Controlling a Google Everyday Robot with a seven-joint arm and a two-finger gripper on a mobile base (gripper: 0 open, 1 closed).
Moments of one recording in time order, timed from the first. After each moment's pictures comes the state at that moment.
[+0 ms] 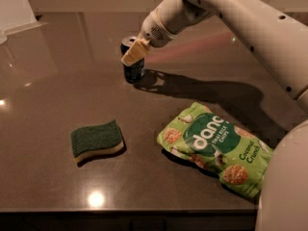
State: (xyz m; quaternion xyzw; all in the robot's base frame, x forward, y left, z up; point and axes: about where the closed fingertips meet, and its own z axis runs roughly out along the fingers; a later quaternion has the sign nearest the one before) arm 0.668 0.050 0.902 -0.54 0.75 0.21 0.31
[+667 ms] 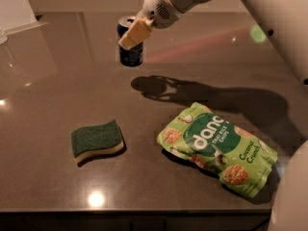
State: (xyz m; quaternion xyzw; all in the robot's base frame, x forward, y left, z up) arm 0.641 0.048 0.969 -0.57 0.71 0.23 0.34
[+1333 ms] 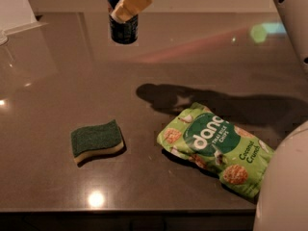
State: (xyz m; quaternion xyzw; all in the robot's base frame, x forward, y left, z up) arm 0.610 0.055 1.052 -0.63 0.65 0.23 0.35
